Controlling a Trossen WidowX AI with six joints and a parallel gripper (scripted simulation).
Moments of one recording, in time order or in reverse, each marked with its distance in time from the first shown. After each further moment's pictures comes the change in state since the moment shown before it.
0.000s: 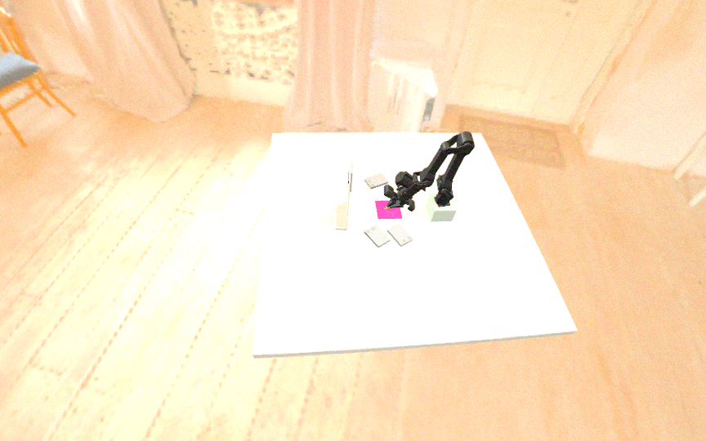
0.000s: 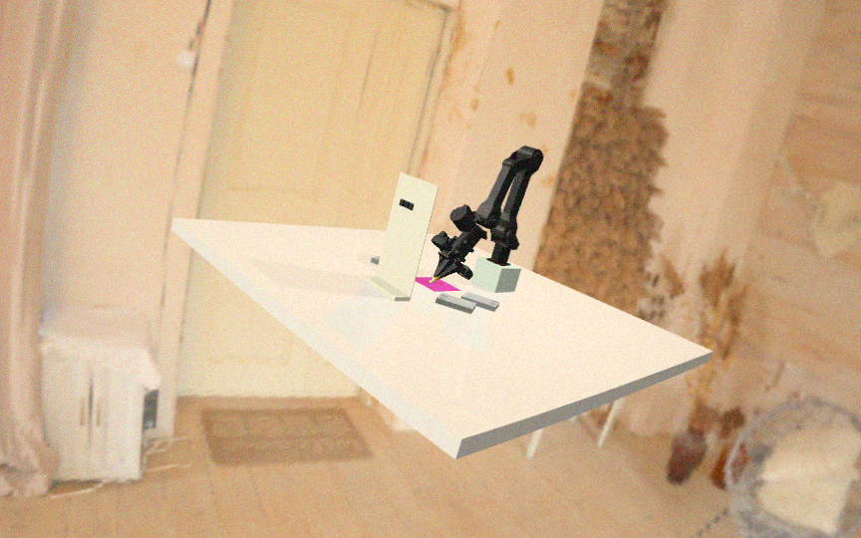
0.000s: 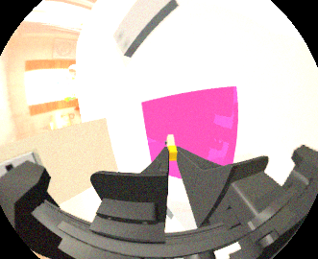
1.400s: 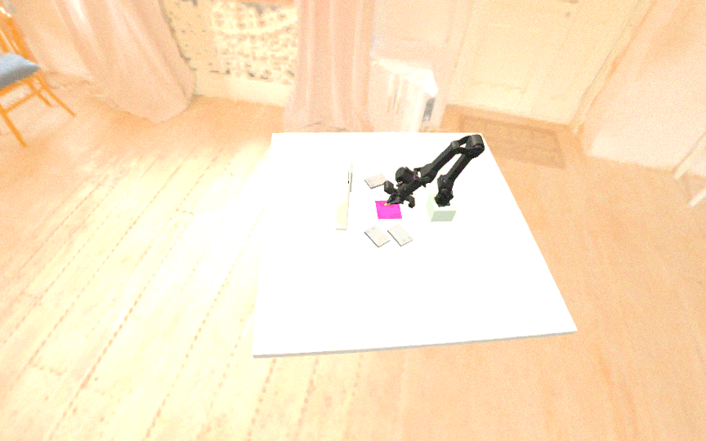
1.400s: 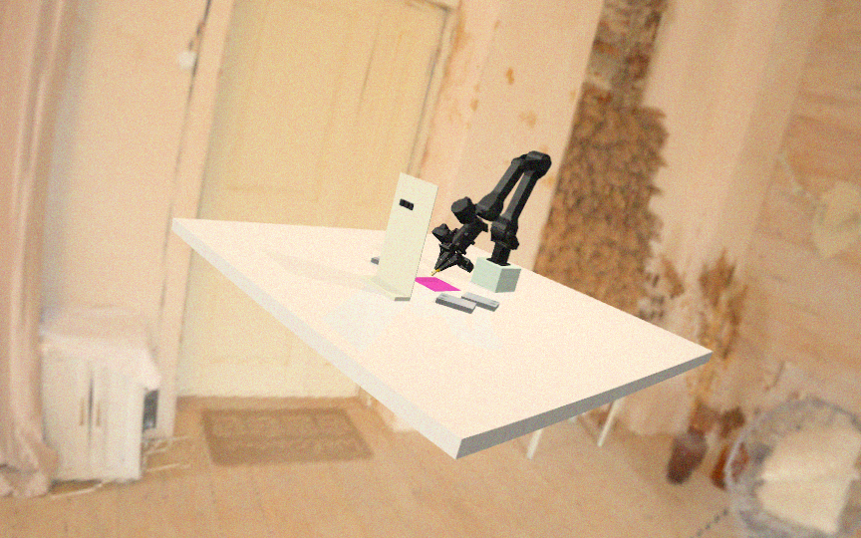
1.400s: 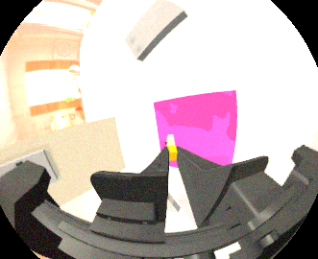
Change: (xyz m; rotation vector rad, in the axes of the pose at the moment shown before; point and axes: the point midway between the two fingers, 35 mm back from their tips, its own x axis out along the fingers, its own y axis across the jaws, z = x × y) arm -0.018 0.018 0.001 0.007 0.000 0.006
